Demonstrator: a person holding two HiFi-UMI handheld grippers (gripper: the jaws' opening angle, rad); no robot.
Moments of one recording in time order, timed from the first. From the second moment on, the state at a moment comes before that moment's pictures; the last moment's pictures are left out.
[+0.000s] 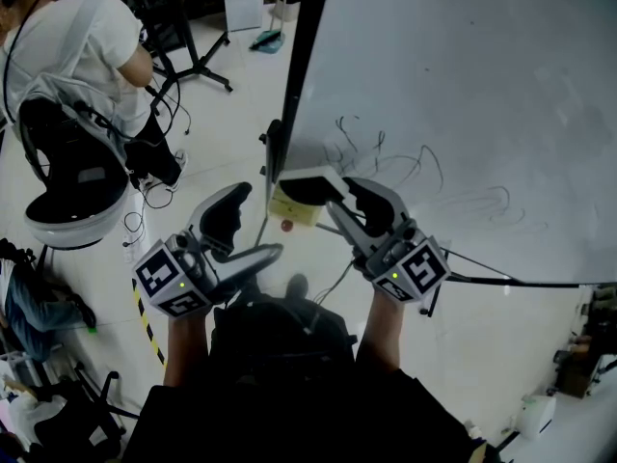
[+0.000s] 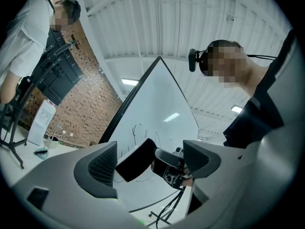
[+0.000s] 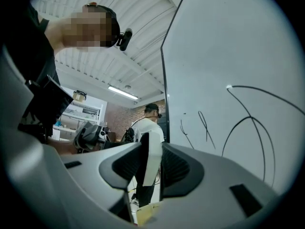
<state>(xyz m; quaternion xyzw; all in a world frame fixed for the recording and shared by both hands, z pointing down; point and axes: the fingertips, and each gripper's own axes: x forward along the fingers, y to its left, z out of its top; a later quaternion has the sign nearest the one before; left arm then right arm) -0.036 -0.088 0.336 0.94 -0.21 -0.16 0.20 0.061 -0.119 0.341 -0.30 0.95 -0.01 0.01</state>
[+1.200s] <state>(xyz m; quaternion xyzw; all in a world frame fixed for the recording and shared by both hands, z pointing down) -0.038 -0.089 0.343 0.94 -0.22 -0.16 0.21 0.050 -0.131 0.396 -0.30 0.95 -0.02 -0.07</state>
